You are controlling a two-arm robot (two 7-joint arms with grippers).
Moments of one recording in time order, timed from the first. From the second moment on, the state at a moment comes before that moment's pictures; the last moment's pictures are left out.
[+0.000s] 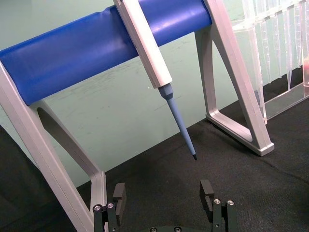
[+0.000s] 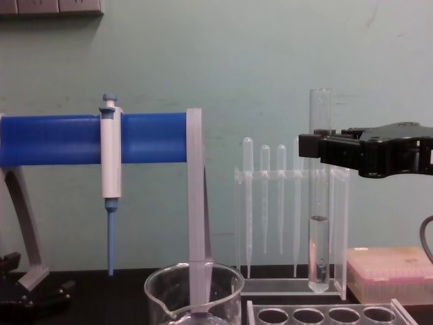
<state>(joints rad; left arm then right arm) -0.20 0.60 0.45 -1.41 -0.25 -0.12 0.03 0.21 0.59 -0.34 -1.84 0.51 0.15 0.43</state>
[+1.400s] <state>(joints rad) -0.20 0.60 0.45 -1.41 -0.25 -0.12 0.03 0.32 0.52 -0.42 -1.81 0.51 0.15 0.45</state>
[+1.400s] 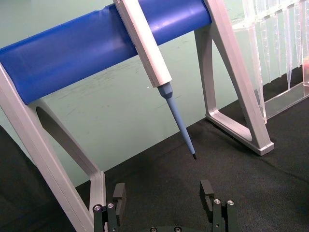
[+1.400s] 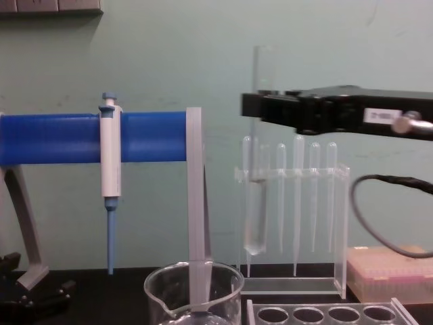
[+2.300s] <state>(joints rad) -0.20 0.60 0.45 -1.41 -0.25 -0.12 0.03 0.42 0.34 -0.57 -1.50 0.44 0.02 0.49</state>
